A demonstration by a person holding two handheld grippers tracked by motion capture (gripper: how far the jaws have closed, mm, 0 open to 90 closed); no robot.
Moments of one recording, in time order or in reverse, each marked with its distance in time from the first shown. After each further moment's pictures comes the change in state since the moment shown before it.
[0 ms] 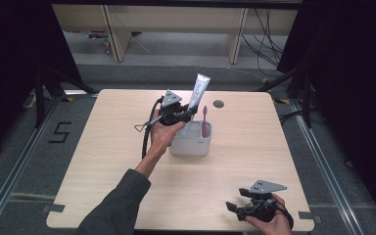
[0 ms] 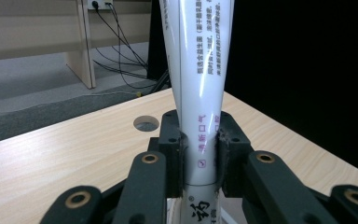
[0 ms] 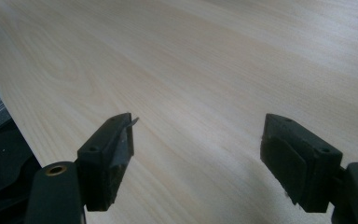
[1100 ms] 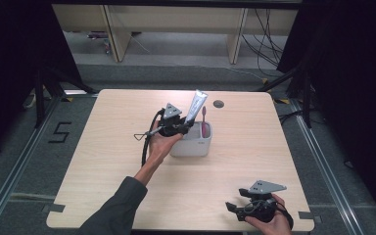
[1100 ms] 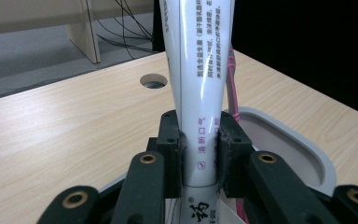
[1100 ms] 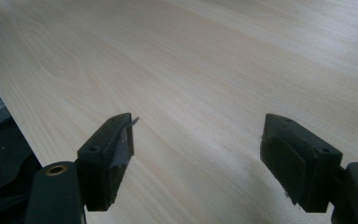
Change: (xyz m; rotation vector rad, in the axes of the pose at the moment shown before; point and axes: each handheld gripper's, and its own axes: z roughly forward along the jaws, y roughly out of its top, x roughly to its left) left arm 0.005 -0.039 0.004 0.102 0.027 0.038; right arm 0.002 -0.001 0.001 0.005 0.003 0.012
